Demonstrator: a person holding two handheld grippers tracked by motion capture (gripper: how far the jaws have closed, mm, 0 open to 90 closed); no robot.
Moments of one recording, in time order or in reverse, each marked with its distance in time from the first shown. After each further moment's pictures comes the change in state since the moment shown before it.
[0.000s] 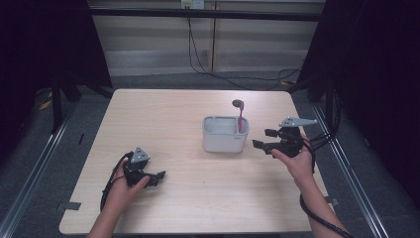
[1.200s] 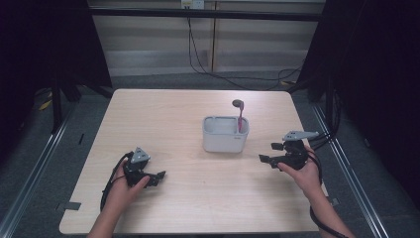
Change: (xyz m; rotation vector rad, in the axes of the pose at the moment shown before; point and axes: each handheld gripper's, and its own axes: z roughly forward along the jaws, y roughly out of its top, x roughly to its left) left arm 0.000 0.000 0.000 -0.002 0.003 0.002; right arm -0.011 -0.044 -0.005 0.115 -0.014 -0.018
